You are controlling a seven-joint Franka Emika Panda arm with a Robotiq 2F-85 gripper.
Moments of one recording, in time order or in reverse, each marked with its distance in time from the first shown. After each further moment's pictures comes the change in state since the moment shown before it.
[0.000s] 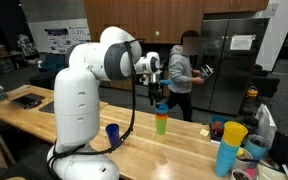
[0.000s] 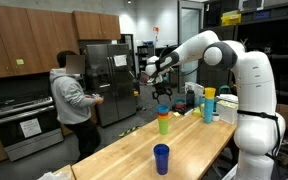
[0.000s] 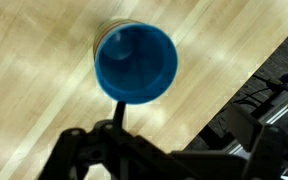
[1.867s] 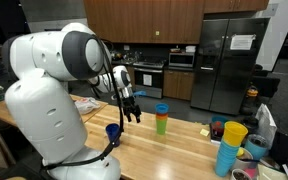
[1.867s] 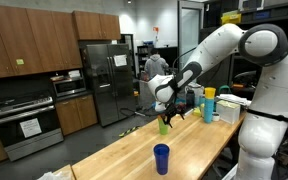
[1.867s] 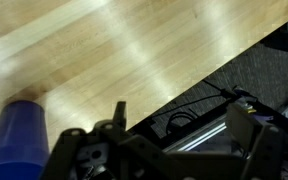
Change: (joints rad) arm 0.148 -0.363 0.086 -0.673 -0.148 0.192 -0.093
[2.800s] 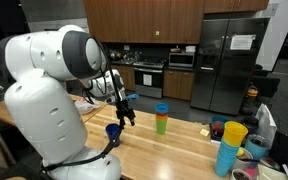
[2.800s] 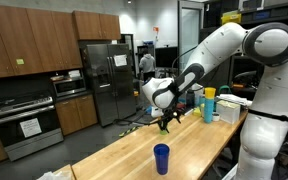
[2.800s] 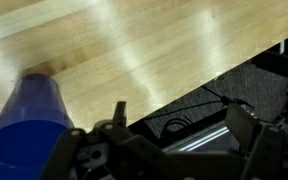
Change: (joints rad) arm 0.072 -0.020 0.058 -0.031 0.000 0.013 0.008
